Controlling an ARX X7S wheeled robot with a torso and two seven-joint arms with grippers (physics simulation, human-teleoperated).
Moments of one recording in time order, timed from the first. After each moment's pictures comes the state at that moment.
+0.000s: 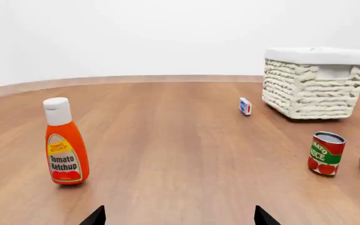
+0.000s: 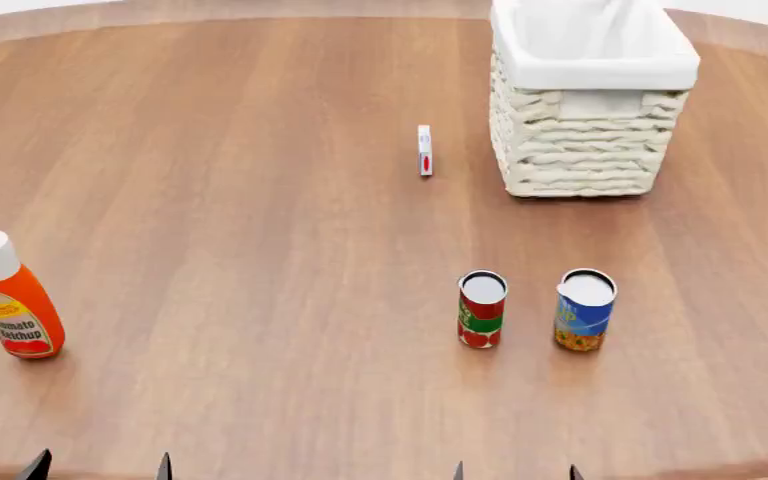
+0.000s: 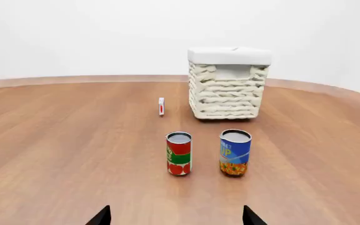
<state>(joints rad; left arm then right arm) 0.00 0.00 0.00 0.00 0.00 0.00 0.00 0.00 0.00 0.00 0.00 0.00 0.00 0.00</state>
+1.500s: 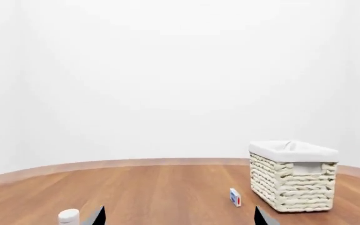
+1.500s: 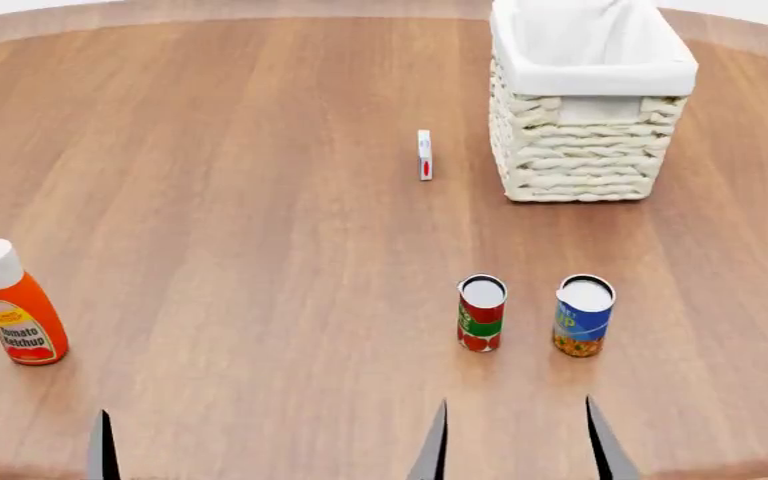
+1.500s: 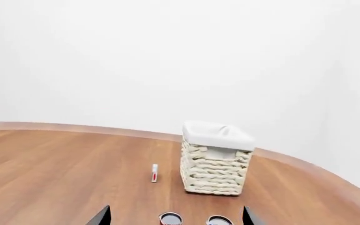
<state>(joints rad) 0.17 -0.15 0.13 0.46 -0.08 0.06 -0.16 -0.08 0.13 -0.20 -0.67 -0.05 0.39 0.21</state>
